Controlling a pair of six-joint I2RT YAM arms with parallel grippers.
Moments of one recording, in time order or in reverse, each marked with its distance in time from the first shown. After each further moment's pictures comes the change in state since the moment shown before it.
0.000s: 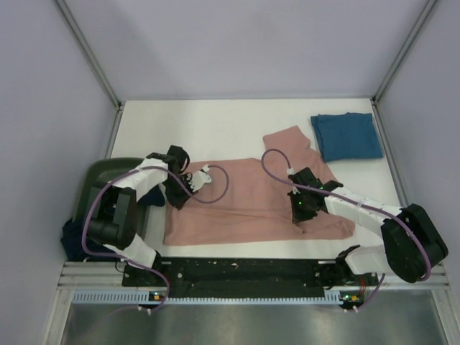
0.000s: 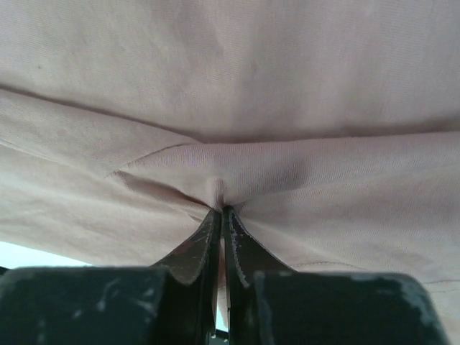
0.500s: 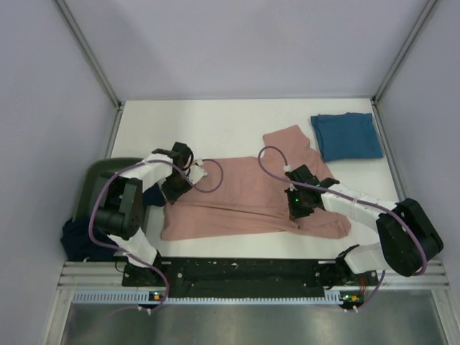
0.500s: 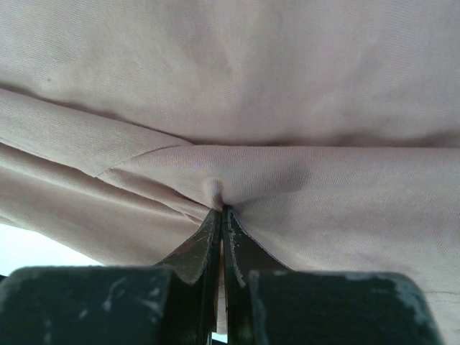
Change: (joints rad) left arm -0.005 0.069 0.092 -0.014 -0.268 -0.255; right arm 0.008 0.048 0.031 0.034 0.016 0.000
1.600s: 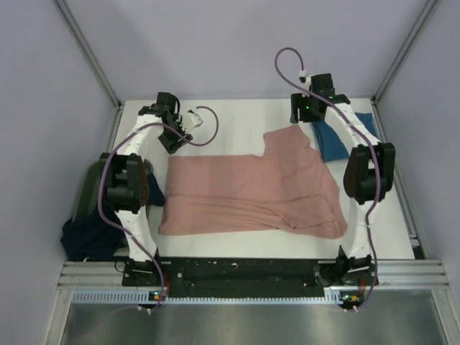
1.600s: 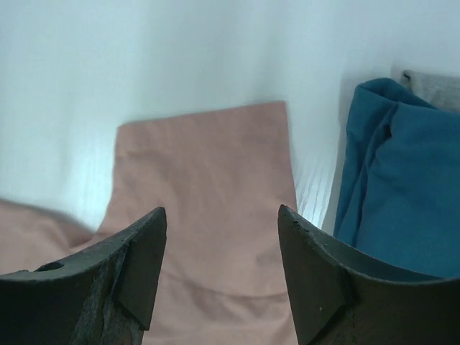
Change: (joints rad) left arm 0.121 0.260 0.621 0.035 0.054 0.232; right arm -0.400 0.605 1.101 -0.042 -0.085 -0.338
